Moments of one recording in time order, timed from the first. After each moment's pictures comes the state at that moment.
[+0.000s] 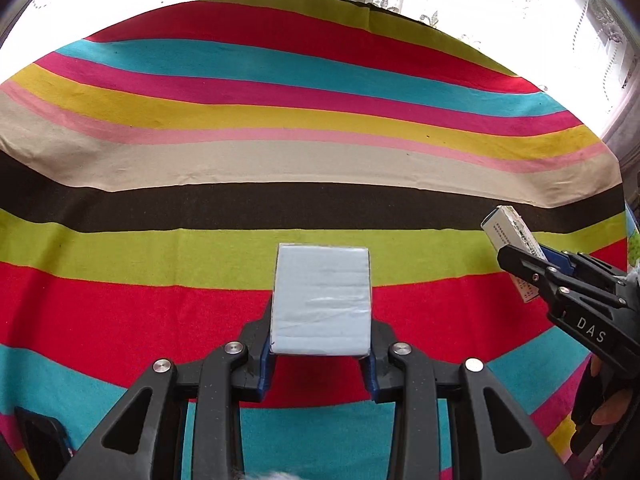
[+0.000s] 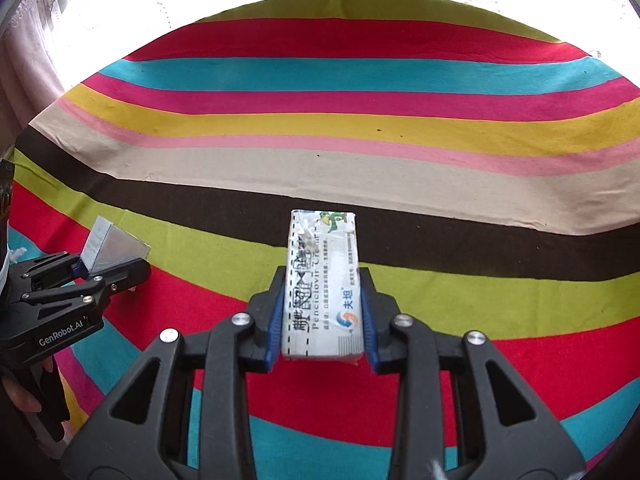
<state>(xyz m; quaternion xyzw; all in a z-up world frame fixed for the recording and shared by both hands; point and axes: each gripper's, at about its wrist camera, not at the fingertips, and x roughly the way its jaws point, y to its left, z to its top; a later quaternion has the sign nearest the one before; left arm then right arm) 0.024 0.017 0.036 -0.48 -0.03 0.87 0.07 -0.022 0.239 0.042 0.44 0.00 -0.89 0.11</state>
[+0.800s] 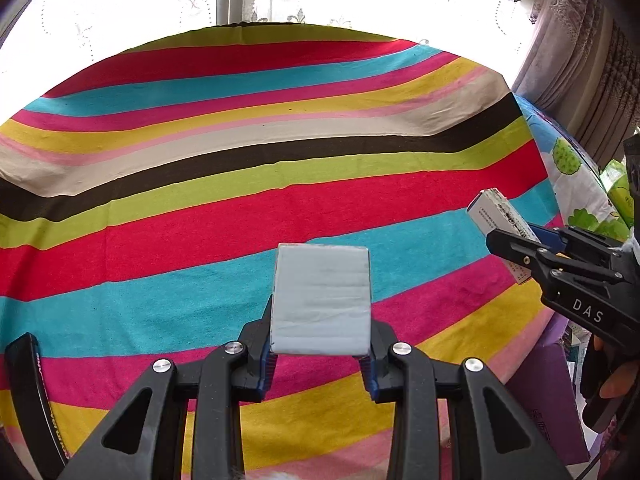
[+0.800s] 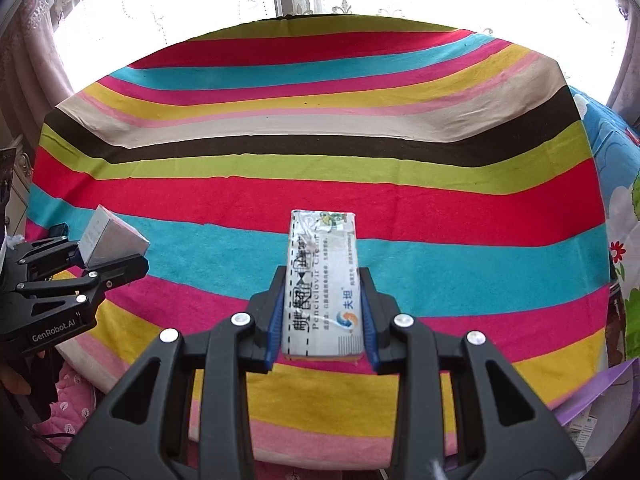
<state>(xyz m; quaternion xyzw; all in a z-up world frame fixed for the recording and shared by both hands) 0.149 0.106 0.058 -0.45 0.04 0.87 0.17 0.125 0.311 0.075 0.42 0.00 -0.91 0.05</state>
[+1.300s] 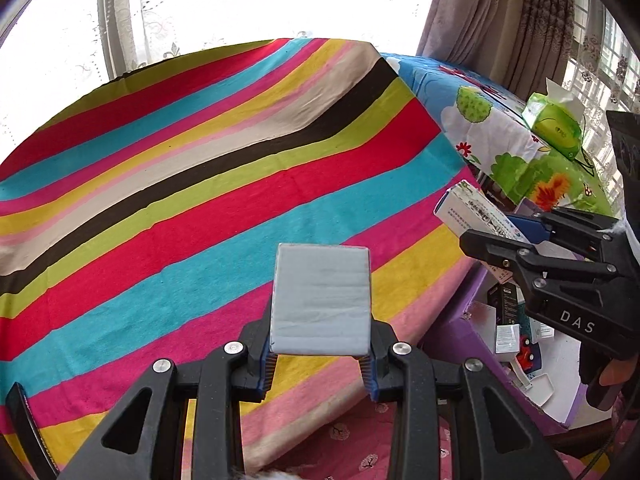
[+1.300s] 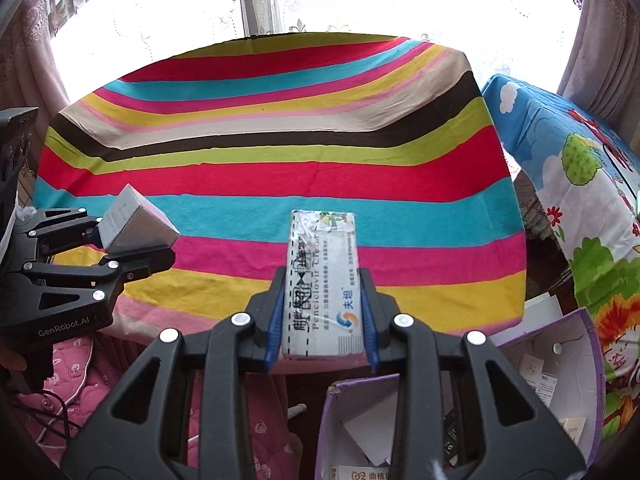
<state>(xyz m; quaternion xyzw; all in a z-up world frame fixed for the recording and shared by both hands) 0.200 0.212 0.086 -0.43 0.11 0.85 0.29 0.213 0.382 0.101 0.41 -0.01 -0.91 0.00</state>
